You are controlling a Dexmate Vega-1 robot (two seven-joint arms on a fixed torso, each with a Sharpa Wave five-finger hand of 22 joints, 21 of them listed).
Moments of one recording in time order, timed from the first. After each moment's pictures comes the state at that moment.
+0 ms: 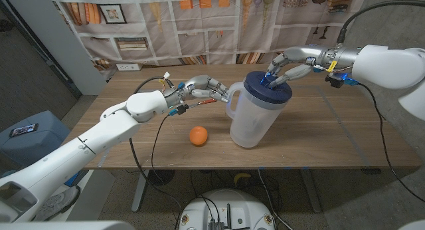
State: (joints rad) left arm 0.84 0.88 0.48 -1.98 -0.41 -0.01 -0.25; left_hand 1.10 -0.02 0.34 -0.17 0.18 1.08 -0.07 0.21 0.19 1.11 -0.18 0.19 0.20 1.11 -0.21 0.19 0.18 0.67 -0.07 0.21 0.18; right arm -1.21 -1.17 0.22 -2.43 -0.12 -0.19 0.51; right_hand 0.86 0.01 0.35 -0.15 0.17 0.76 -0.17 0.52 0.22 0.98 -0.20 0.29 0.25 0.44 -0.05 0.52 0.31 0.42 0.05 0.19 0.16
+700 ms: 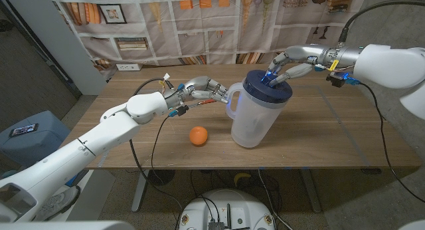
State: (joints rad) left arm 0.85 0.88 0.48 -1.98 -0.41 -0.01 -0.23; left_hand 1.10 -0.02 0.34 -0.17 0.18 1.08 -0.07 0.20 0.19 1.11 -0.18 0.20 0.20 1.10 -0.20 0.19 0.18 0.67 -0.07 0.21 0.18; right arm -1.22 -1.16 0.24 -2.42 -0.12 -0.18 0.51; right_hand 0.86 0.01 0.35 -0.15 0.17 0.76 -0.17 0.52 0.22 0.99 -0.20 0.28 0.25 0.44 -0.04 0.52 0.31 0.43 0.04 0.19 0.16
